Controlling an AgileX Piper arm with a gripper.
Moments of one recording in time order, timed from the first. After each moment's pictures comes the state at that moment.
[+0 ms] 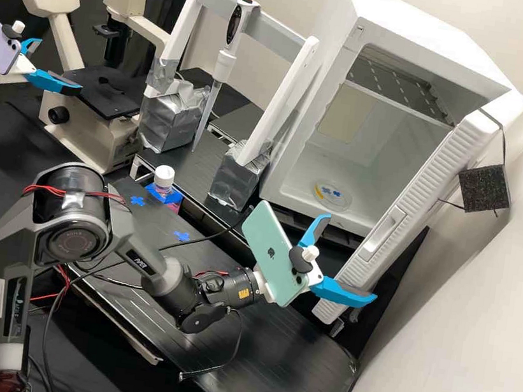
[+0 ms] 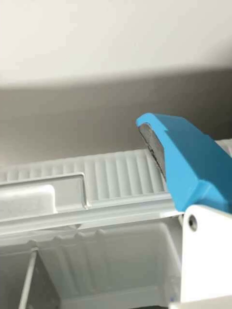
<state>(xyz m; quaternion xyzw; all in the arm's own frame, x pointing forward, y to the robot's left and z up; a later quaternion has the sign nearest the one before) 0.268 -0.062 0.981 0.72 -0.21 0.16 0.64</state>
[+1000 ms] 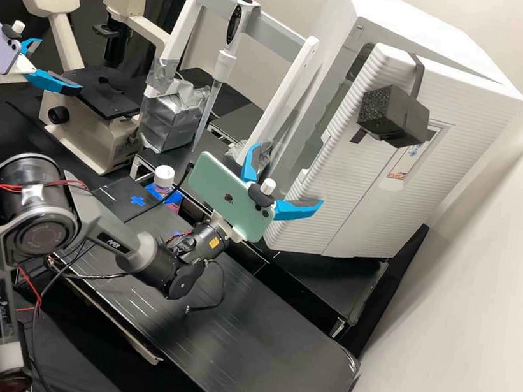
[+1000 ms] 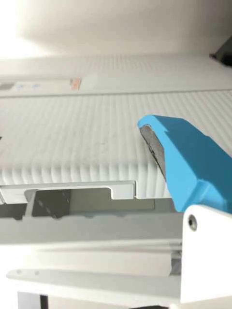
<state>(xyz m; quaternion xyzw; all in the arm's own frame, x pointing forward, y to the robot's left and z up) 0.288 0.024 0.933 0.72 0.01 0.19 0.67</state>
